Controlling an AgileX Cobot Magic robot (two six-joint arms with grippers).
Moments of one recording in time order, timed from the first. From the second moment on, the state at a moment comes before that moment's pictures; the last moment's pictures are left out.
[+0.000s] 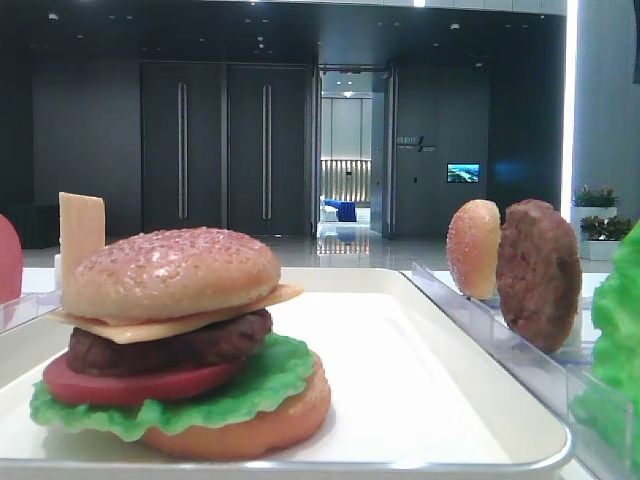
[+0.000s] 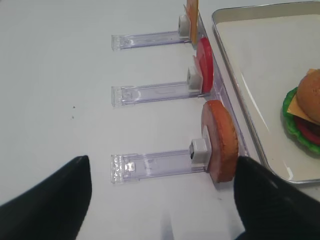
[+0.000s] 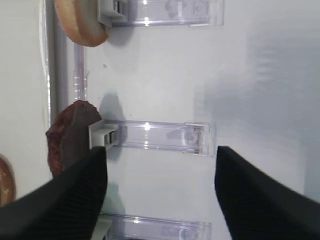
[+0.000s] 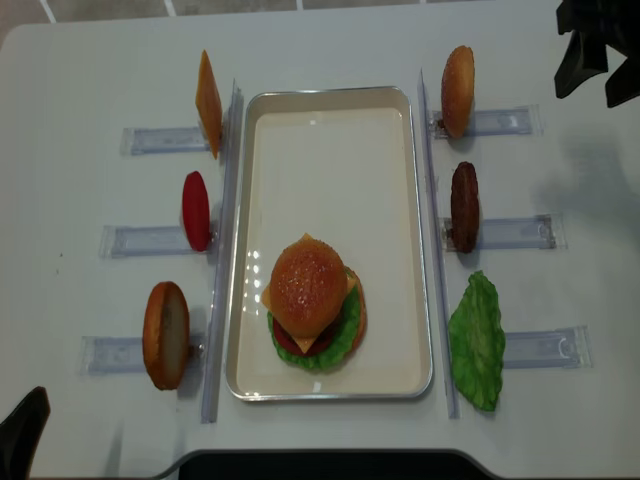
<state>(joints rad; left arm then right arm) 0.00 -0.02 -0.48 -0.03 1.11 0.08 0.00 1.62 -1.41 0.28 1.22 -0.11</state>
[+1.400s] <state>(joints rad) 0.00 -0.02 -0.48 -0.03 1.11 0.08 -0.01 1.25 -1.12 0.04 1.22 -0.01</state>
